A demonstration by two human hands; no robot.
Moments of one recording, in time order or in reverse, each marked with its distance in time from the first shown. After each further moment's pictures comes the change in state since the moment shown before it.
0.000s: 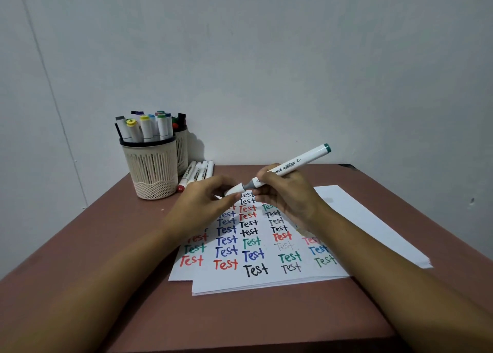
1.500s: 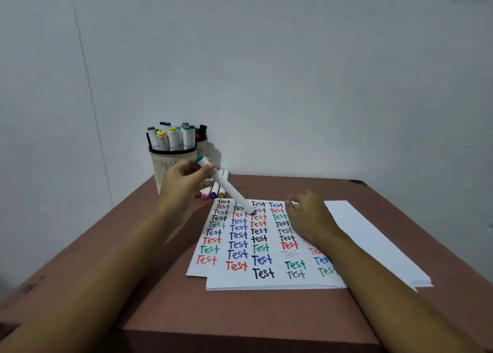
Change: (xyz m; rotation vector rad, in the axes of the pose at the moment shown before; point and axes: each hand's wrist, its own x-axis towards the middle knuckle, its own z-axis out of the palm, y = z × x) left_hand 0.005 0.013 -0.035 -0.596 0.451 -0.341; right_hand 0.007 0.030 -0.039 -1.248 0.232 -0.040
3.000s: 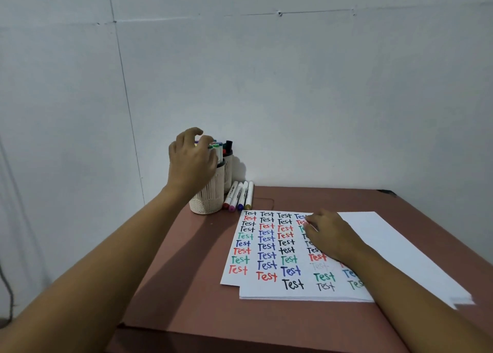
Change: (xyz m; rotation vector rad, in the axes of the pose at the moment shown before) left_hand 0.069 0.031 -0.042 1.366 0.243 0.766; right_hand -0.005 -0.008 0.002 -0.179 -0.155 -0.110
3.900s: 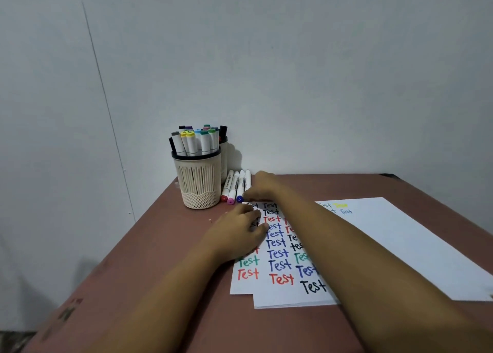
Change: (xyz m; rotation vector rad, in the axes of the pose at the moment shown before) left_hand -0.095 0.056 0.026 -0.355 -0.871 0.038; right_hand 0.120 -0.106 0.027 0.179 -0.283 0.167
